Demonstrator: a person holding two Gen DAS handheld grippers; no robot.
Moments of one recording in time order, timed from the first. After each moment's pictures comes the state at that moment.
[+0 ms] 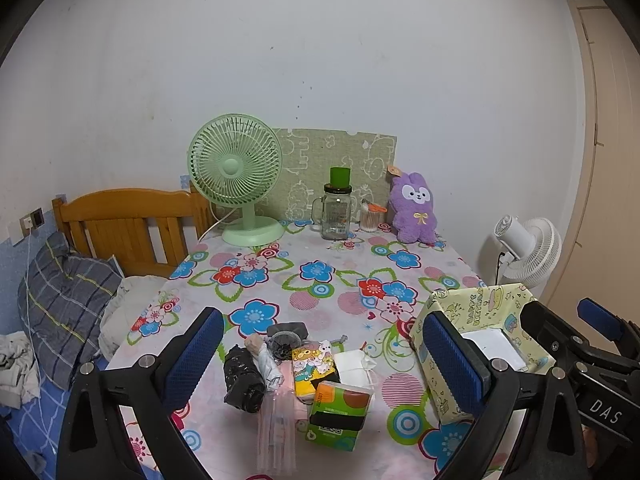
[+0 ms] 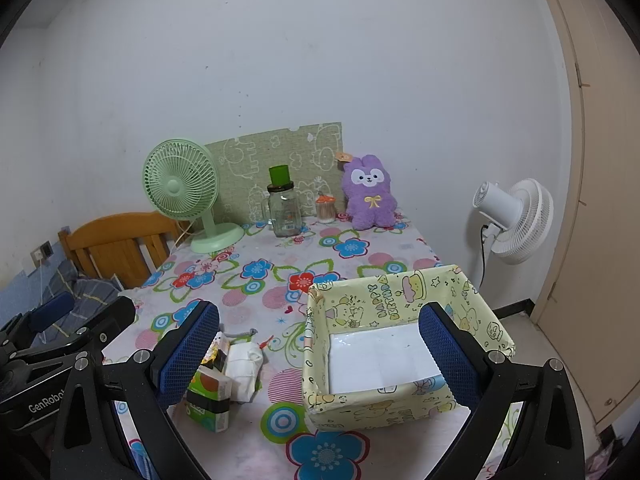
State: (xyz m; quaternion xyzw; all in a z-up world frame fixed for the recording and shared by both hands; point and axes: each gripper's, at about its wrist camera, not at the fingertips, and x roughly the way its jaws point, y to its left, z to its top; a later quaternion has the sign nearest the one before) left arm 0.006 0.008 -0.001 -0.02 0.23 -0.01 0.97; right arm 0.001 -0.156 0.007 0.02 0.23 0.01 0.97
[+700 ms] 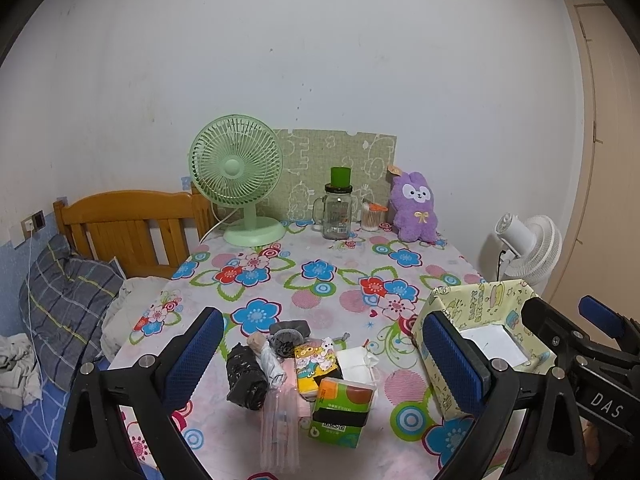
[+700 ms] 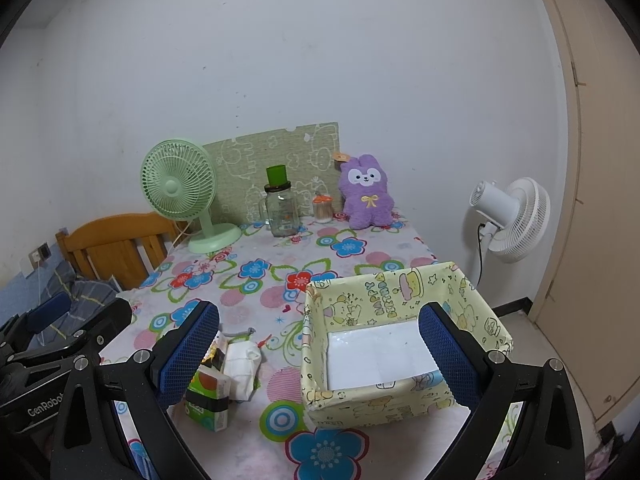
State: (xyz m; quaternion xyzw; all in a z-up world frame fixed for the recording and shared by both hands) left arm 0.006 0.013 0.000 -0.02 0.23 -0.01 0.97; right arm -0.001 -0.155 0.007 0.02 0.23 0.01 0.97
